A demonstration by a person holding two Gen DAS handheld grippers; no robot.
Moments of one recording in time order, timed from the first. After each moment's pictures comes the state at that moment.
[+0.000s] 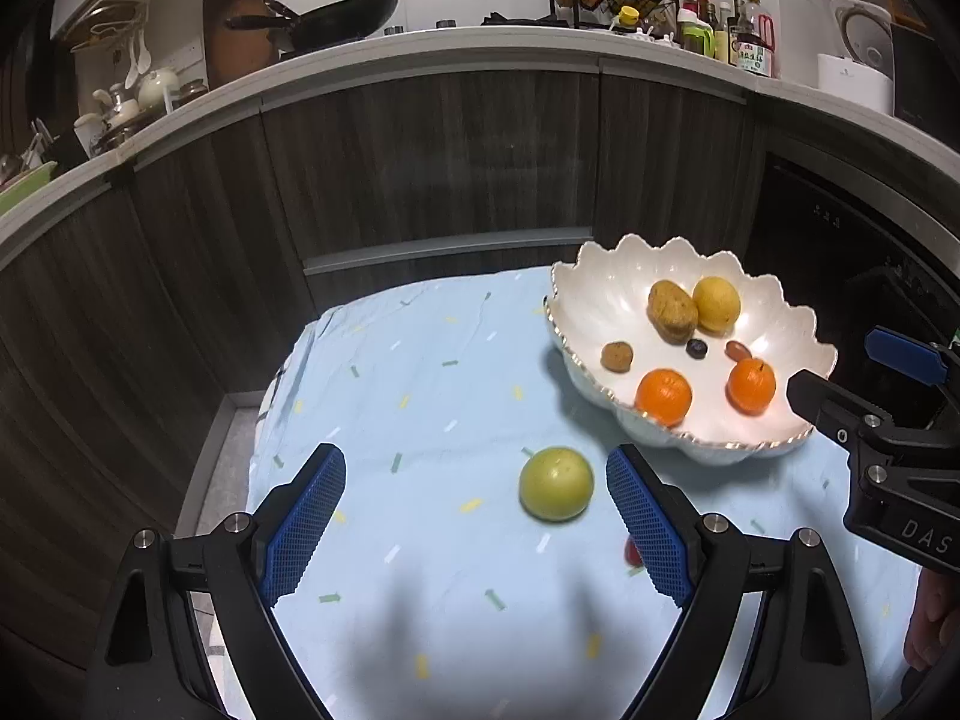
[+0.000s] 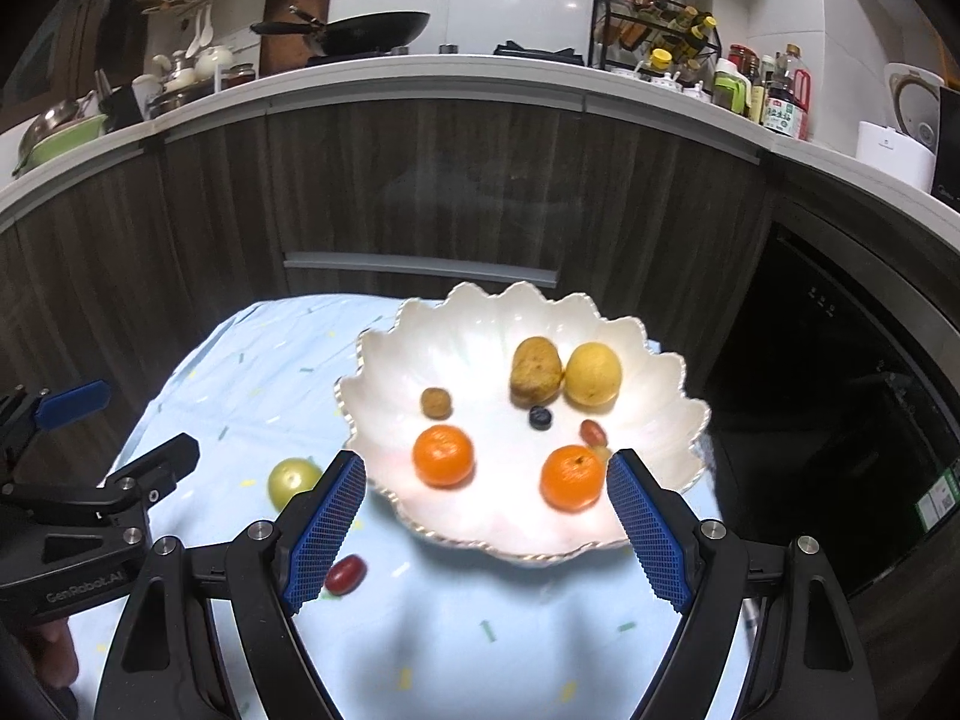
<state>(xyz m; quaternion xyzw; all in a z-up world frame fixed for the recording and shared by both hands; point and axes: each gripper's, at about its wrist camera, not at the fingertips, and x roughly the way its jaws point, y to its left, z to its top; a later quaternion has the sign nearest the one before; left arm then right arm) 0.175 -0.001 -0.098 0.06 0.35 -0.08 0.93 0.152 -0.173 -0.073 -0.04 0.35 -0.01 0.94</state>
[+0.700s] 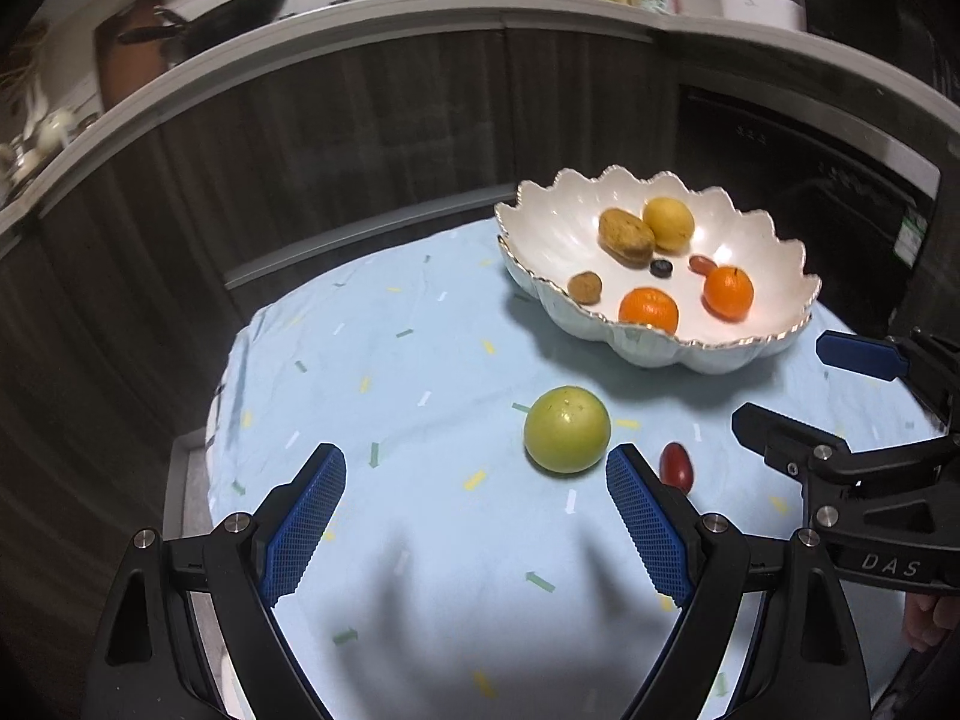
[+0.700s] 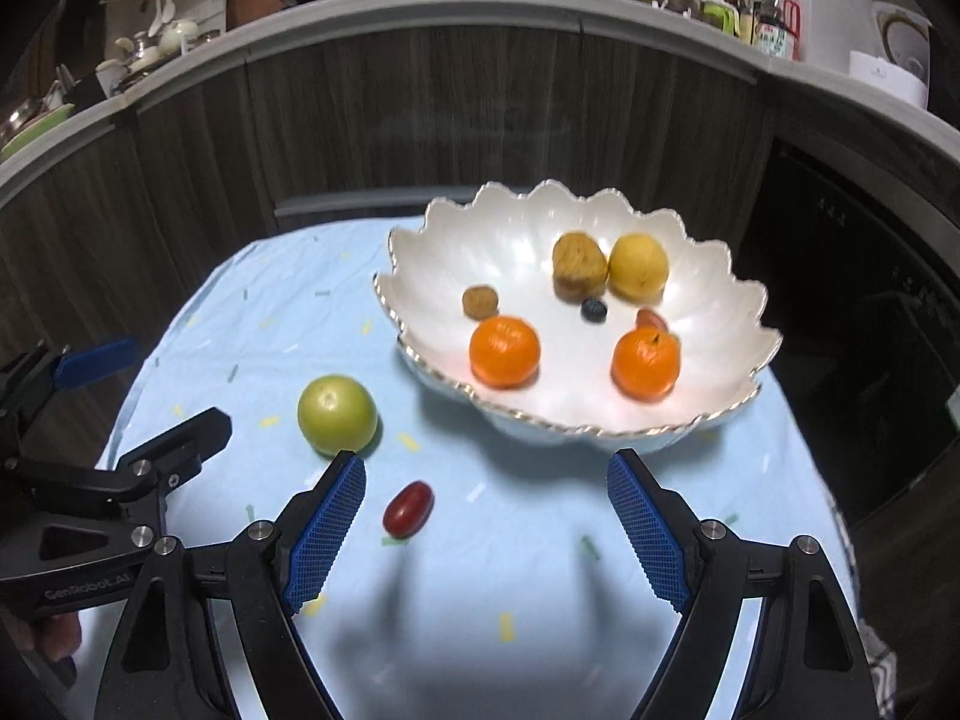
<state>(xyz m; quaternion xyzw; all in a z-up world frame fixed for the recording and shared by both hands) 0.198 0.019 -0.137 0.14 0.36 -0.20 0.90 0.150 -0.130 -0.129 0.00 0.41 -0.05 0.91</state>
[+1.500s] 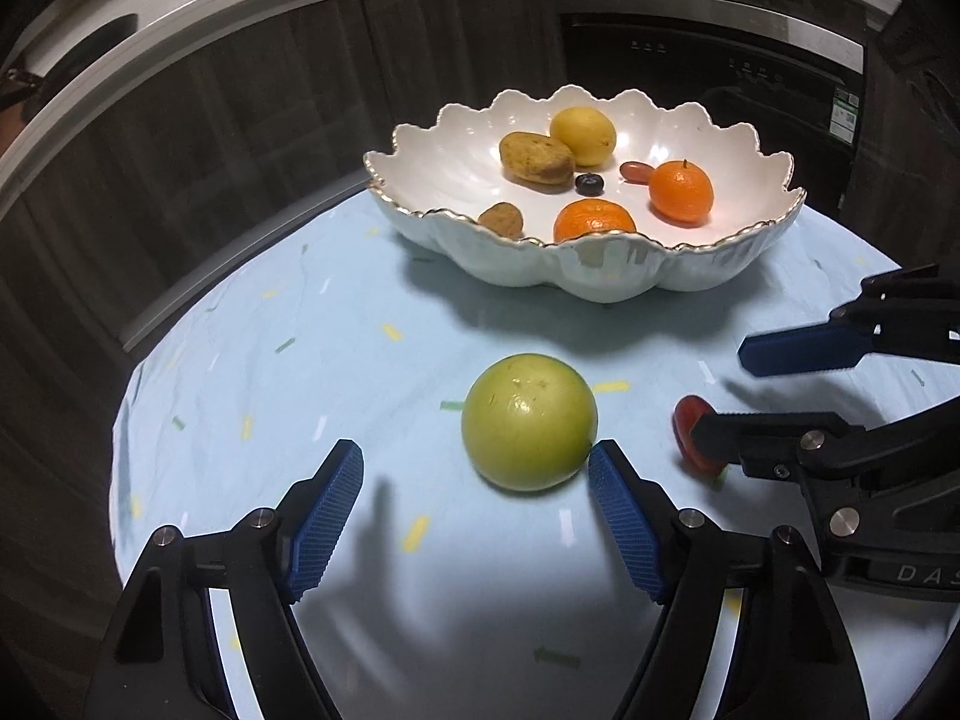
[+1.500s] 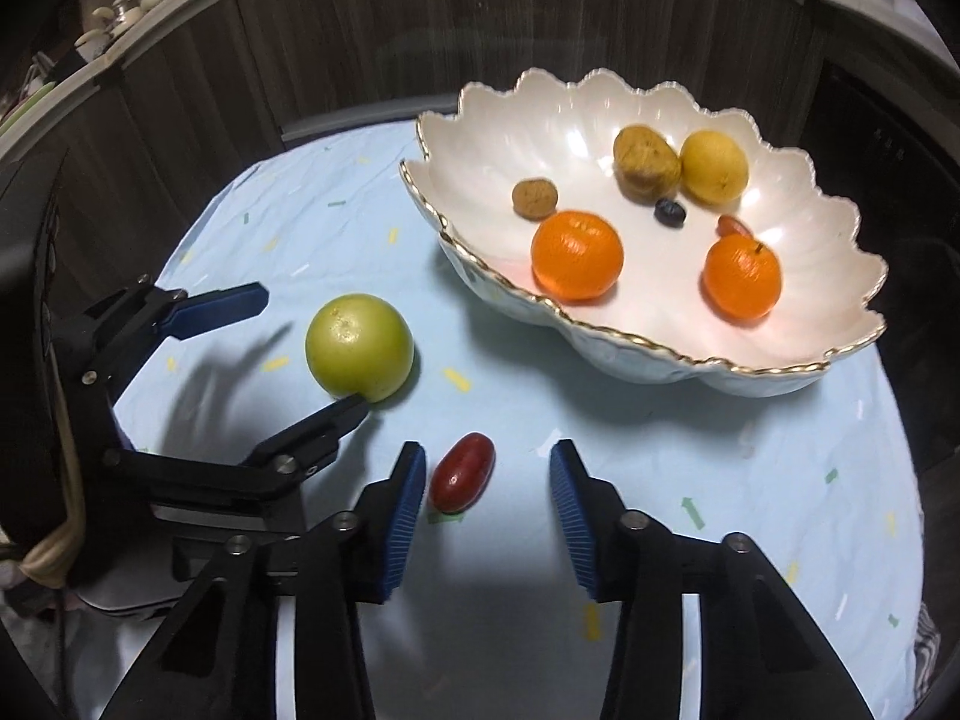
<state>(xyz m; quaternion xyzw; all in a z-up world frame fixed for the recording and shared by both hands) 0.236 -0.018 -0.194 0.22 0.35 -0.32 0.85 0.187 -0.119 -0.172 0.05 0.51 -0.02 0.86</state>
